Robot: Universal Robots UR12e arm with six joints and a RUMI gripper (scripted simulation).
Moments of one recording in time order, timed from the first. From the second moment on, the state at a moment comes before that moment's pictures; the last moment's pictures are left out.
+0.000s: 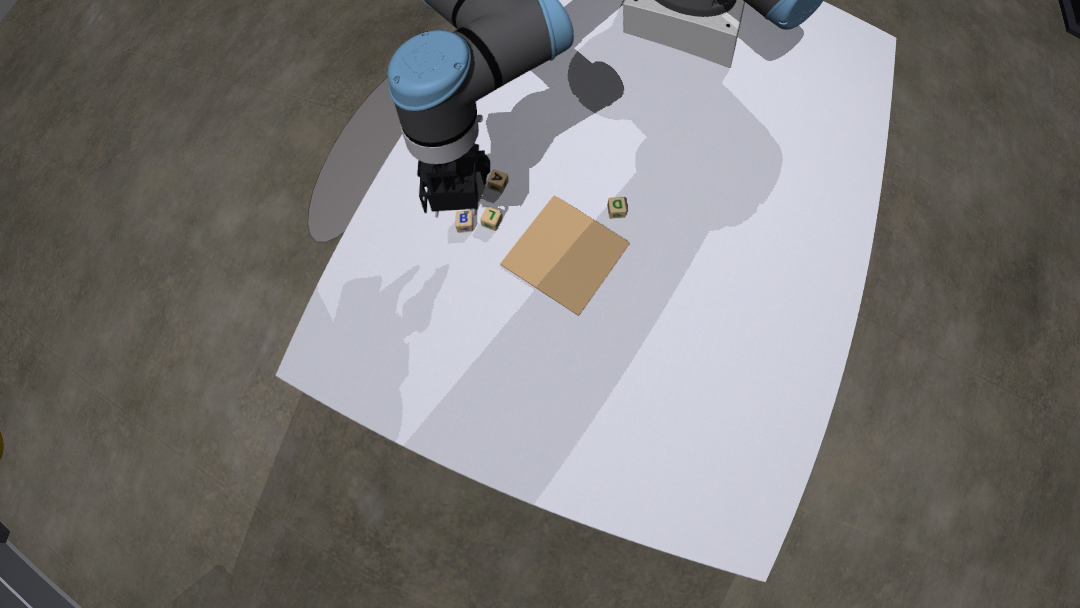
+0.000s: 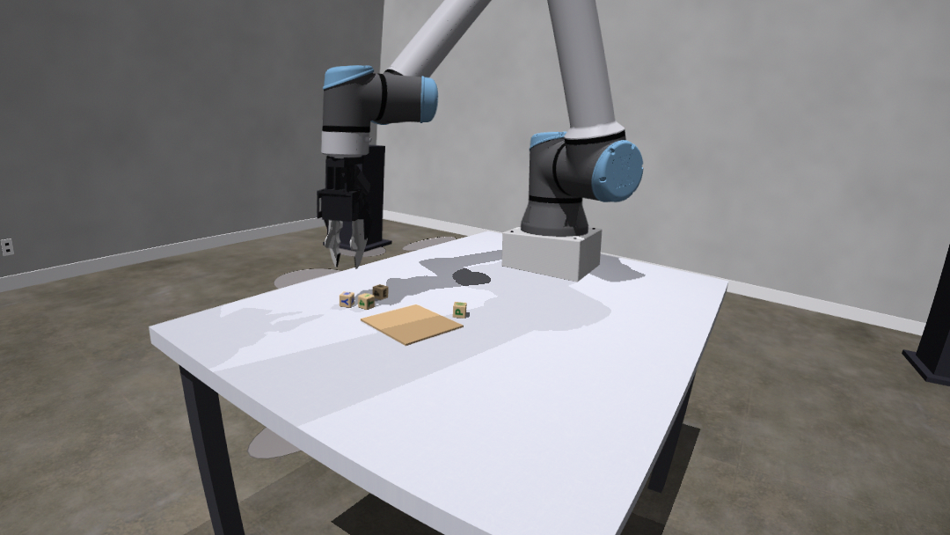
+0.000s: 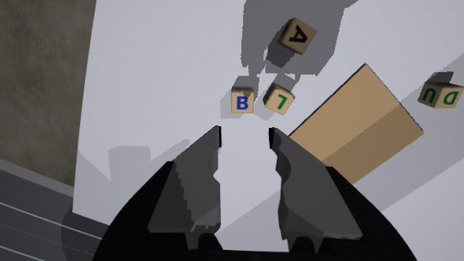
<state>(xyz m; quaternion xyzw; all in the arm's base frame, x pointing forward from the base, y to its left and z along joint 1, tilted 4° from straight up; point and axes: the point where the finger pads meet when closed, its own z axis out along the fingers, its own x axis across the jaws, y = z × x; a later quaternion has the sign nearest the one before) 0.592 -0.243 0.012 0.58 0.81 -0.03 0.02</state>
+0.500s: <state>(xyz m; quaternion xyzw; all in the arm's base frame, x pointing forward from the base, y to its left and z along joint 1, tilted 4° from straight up) 0.591 -0.244 -0.002 0.58 0.82 -0.03 0.02</state>
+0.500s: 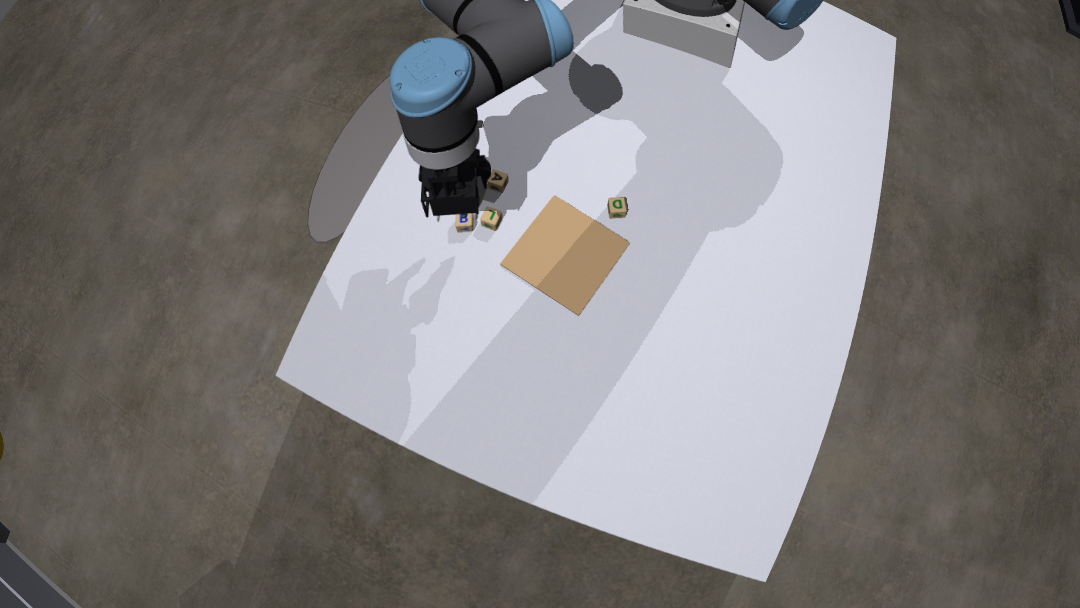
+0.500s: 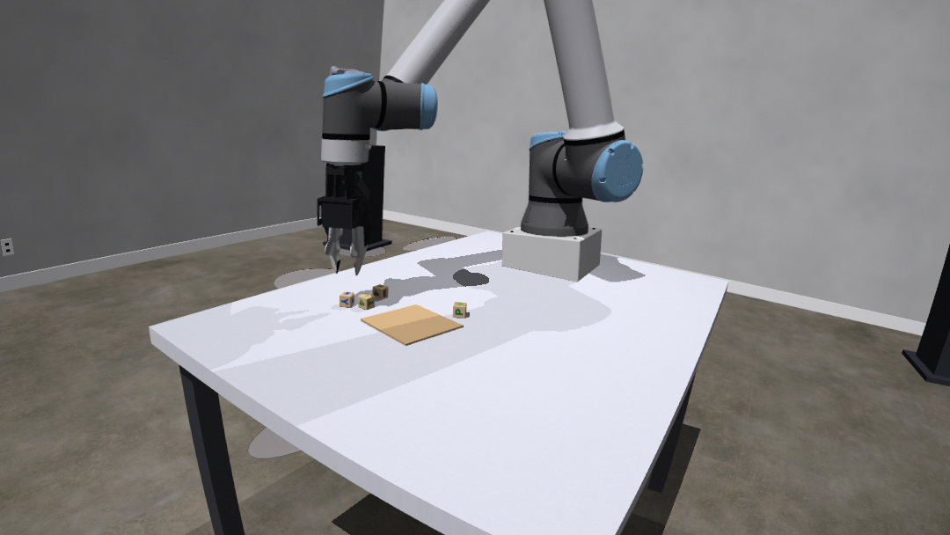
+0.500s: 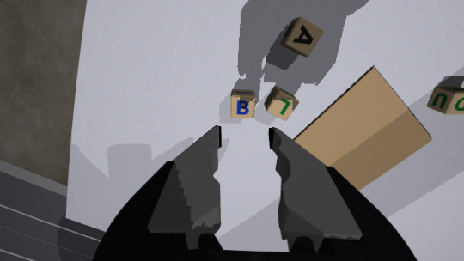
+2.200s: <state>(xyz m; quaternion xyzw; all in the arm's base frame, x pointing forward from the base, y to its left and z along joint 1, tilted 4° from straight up) 0.591 -0.247 -0.038 0.58 0.82 -0.03 0.02</state>
